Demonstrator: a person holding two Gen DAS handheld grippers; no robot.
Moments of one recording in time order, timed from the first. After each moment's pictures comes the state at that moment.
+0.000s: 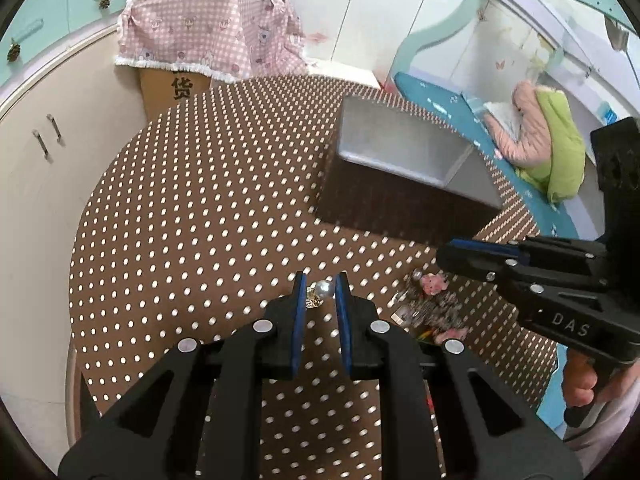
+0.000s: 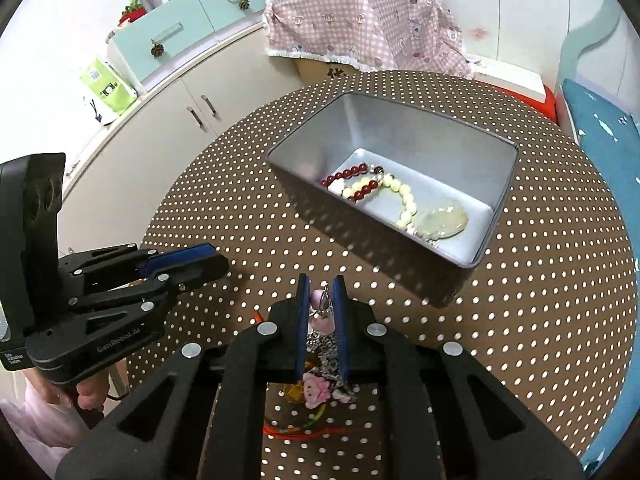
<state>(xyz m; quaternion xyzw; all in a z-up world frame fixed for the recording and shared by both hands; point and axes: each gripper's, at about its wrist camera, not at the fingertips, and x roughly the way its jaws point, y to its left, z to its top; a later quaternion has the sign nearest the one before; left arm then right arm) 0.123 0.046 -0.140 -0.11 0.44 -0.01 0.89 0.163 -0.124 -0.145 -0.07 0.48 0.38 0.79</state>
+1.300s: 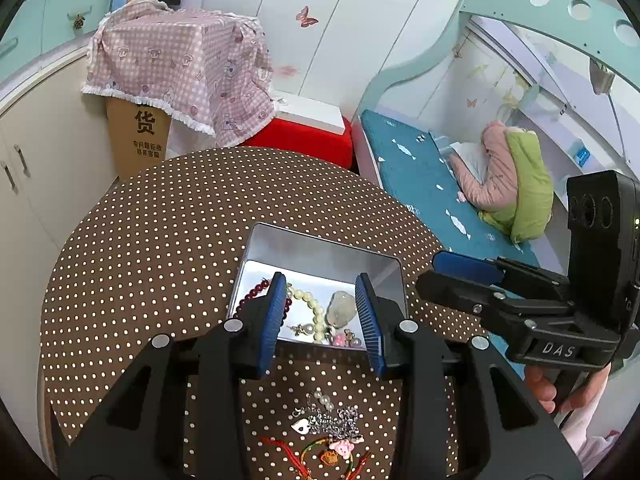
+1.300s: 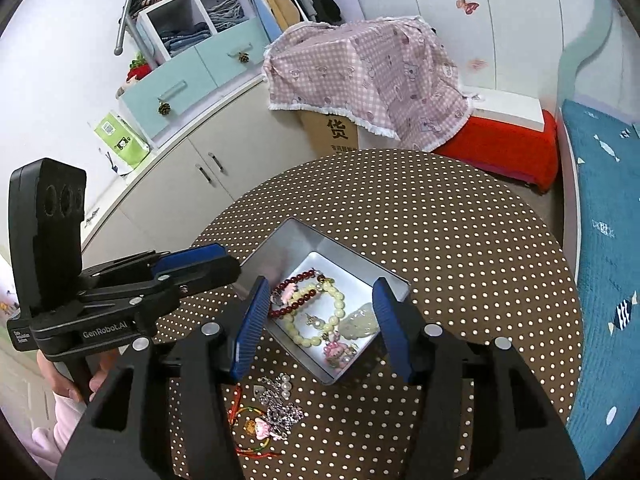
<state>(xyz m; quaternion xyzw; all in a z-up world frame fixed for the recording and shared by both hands) 0.205 0.019 -0.068 -0.15 0.40 -0.05 0.90 0.232 -0.178 -0.082 -0.02 0.44 0.40 0.80</state>
